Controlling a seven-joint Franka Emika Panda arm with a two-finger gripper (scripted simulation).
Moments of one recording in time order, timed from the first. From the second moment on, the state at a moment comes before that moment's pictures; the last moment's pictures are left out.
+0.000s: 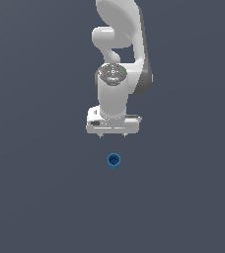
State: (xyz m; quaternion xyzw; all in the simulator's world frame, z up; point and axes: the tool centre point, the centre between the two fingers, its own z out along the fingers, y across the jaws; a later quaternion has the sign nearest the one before) arm -0.008 0.001 0.156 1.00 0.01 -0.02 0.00
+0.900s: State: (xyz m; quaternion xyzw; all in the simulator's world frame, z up) arm 0.000 -0.005 0.160 1.00 0.02 -0.01 0.00
